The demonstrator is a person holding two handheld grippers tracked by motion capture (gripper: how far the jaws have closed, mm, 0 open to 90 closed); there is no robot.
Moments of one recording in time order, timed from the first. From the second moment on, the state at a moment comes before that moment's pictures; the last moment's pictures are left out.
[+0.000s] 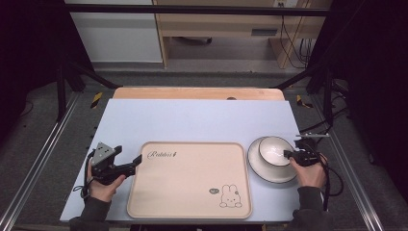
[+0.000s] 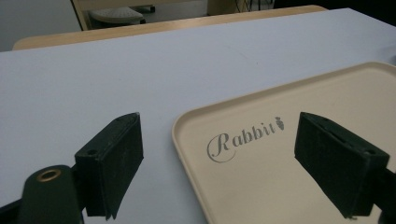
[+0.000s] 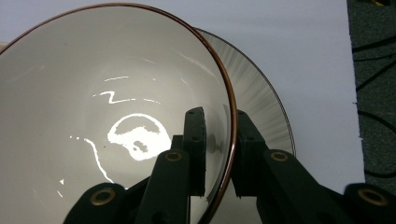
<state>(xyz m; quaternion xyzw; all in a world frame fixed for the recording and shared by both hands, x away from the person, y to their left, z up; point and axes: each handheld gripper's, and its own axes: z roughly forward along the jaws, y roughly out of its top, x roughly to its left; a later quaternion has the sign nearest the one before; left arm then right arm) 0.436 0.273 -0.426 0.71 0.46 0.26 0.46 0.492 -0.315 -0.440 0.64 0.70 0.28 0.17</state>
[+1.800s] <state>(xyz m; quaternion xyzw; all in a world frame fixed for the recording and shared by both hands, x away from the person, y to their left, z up) 0.434 0.273 -0.423 0.71 0.46 0.26 0.46 0.484 -0.299 -0.421 0.62 0.70 0.30 0.20</state>
